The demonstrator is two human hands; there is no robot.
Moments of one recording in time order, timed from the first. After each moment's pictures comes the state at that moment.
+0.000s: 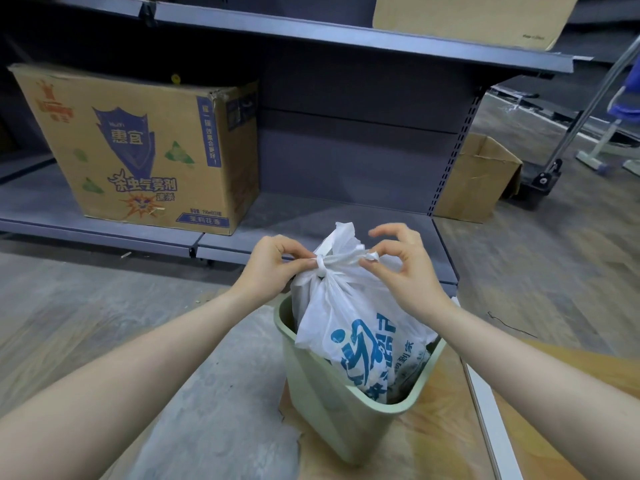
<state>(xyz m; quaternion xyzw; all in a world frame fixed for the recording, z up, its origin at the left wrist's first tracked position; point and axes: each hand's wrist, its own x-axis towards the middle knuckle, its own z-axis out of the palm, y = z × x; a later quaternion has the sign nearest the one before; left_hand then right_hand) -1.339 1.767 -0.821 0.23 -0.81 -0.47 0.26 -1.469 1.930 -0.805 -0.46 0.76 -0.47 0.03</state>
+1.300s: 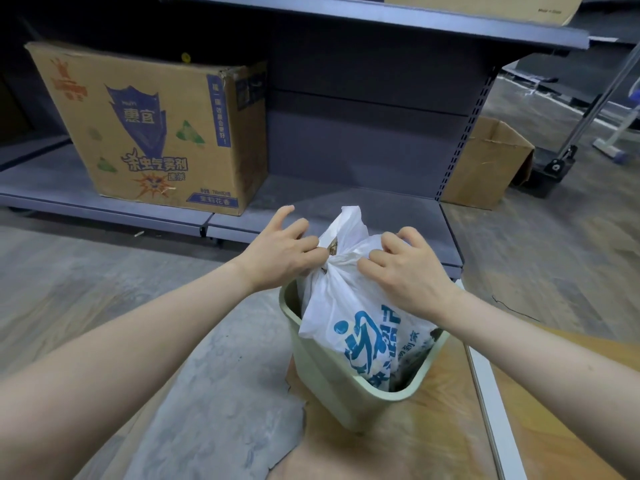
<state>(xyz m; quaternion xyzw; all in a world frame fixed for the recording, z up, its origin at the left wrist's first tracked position) -1.324 1.752 -0.835 -0.07 -0.92 0.31 0.23 -1.460 1.943 -0.814 -0.66 0.64 0.03 -0.40</state>
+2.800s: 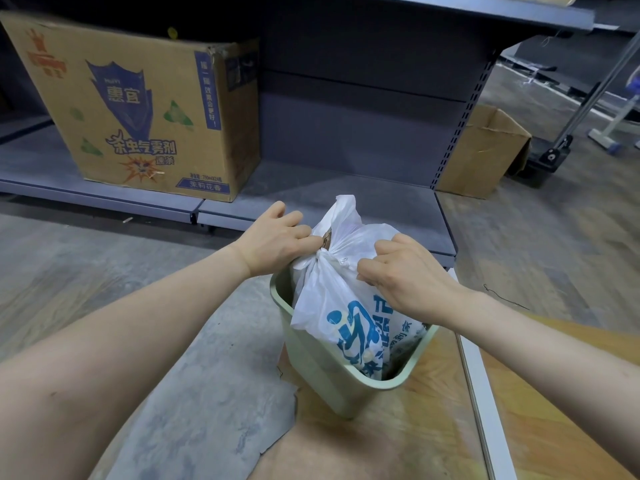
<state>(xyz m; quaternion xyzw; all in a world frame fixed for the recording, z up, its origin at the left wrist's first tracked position) -1.341 1.747 -0.847 -0.09 -0.95 0.21 0.22 -1.457 1.959 -0.818 -0.74 0.62 -0.08 -0.27</state>
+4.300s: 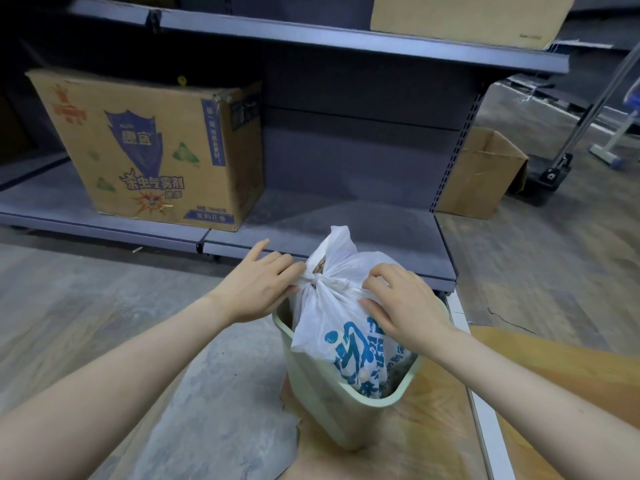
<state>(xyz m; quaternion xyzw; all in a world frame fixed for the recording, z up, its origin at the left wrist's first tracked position) -1.314 1.746 -0.847 0.00 -0.96 0.18 0.22 -1.471 1.964 -0.831 -0.61 0.77 -0.08 -0.17</state>
